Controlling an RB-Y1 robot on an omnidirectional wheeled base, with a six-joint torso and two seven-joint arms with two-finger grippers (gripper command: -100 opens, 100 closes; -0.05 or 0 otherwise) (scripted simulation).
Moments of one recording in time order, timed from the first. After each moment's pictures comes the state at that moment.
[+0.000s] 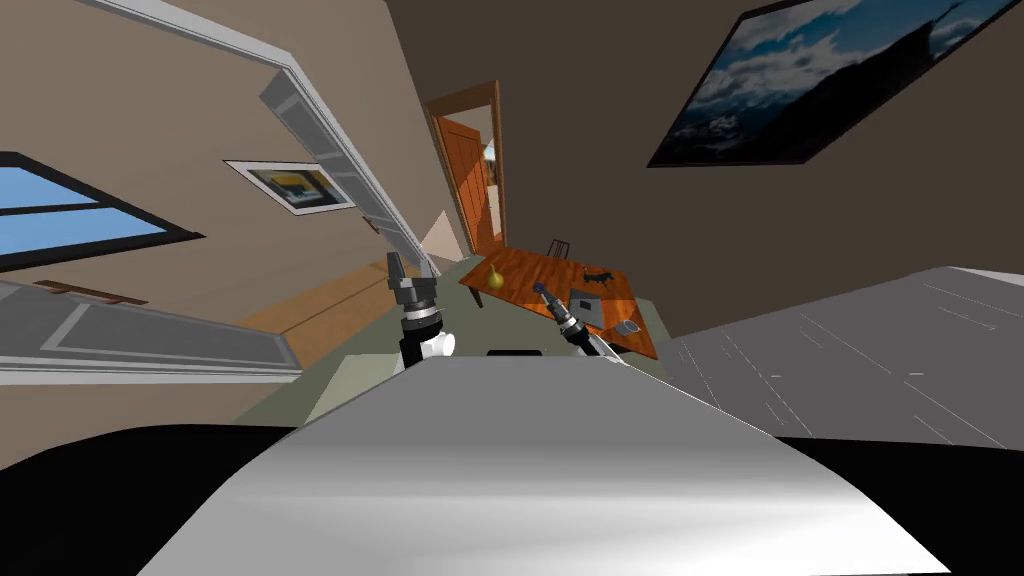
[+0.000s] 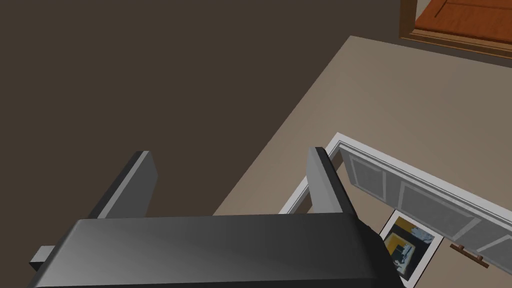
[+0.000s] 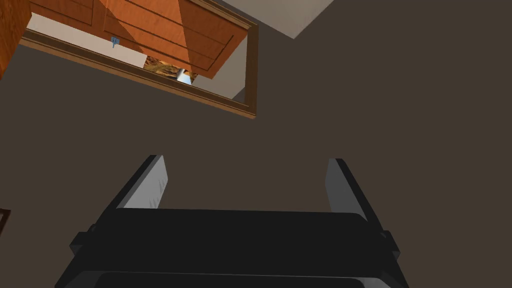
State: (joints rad) left arm 0.46 0.04 0.02 -2.21 0.08 -0.62 0.01; right arm 0.32 -0.43 0.30 -1.77 0.25 -0.64 -0.11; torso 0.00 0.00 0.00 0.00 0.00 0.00
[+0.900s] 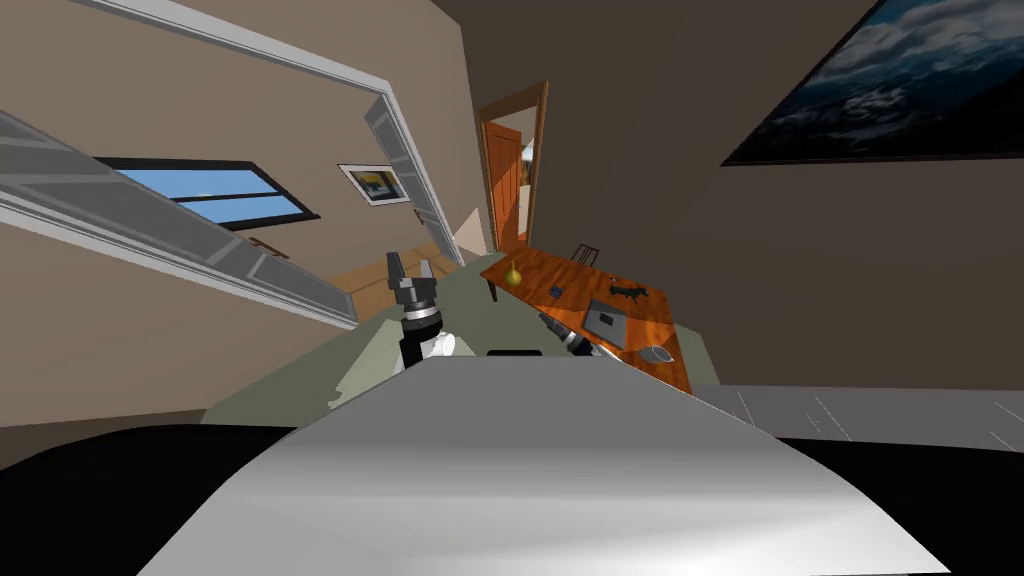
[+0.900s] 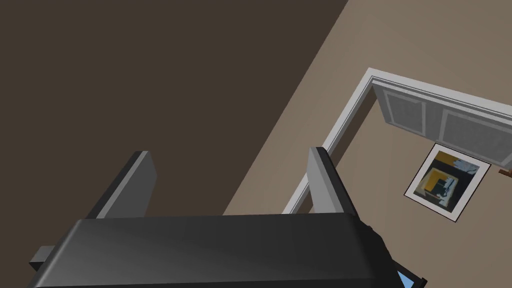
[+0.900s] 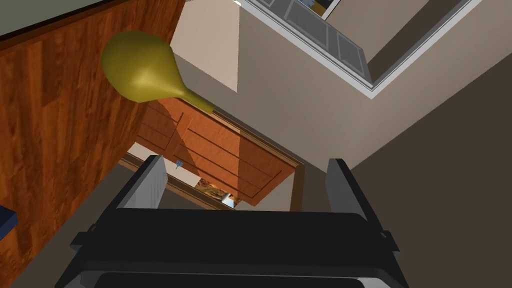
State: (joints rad) left arm 0.46 0.04 0.02 -2.21 0.08 -0.62 0.01; right arm 0.30 -0.57 0.39 -1.50 0.40 -0.63 -0.16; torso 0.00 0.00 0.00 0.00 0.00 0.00
